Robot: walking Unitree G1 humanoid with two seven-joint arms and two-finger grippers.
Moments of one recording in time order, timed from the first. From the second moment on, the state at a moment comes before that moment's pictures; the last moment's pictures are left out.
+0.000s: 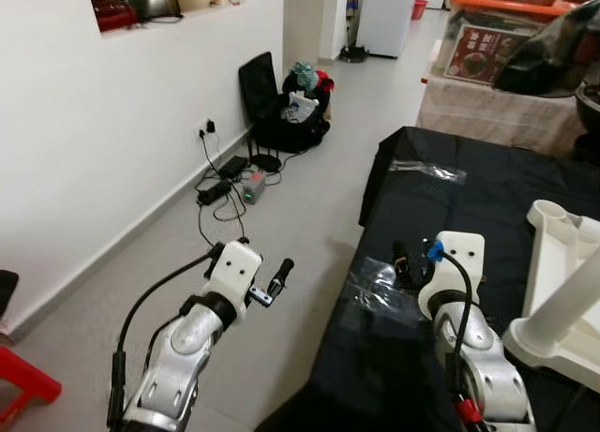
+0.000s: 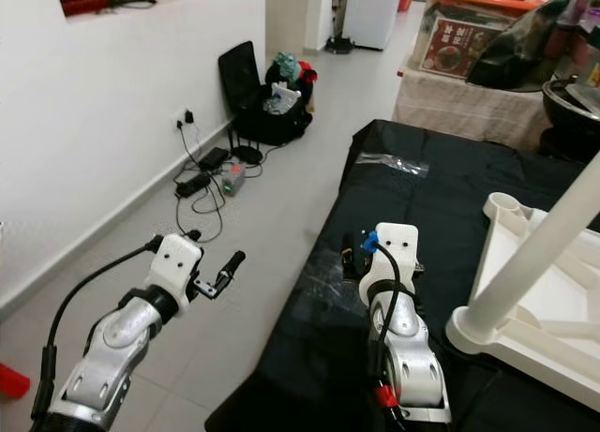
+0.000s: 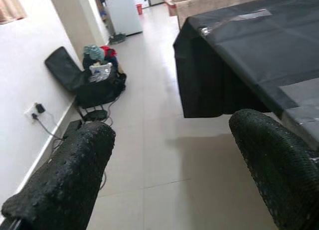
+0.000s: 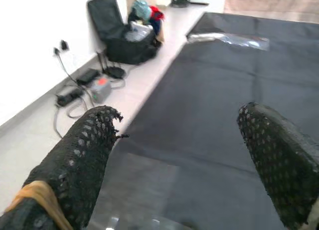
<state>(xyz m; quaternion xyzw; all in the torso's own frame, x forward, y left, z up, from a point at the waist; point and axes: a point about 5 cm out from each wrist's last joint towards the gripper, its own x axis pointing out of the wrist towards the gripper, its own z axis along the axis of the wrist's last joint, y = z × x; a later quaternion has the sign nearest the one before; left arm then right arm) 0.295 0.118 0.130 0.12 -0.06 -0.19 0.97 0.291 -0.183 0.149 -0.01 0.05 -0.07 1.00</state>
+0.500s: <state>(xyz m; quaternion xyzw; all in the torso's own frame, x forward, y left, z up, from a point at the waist) 0.298 0.119 0.135 0.12 -0.06 -0.20 0.97 0.293 -0.181 0.148 0.00 0.05 -0.07 1.00</state>
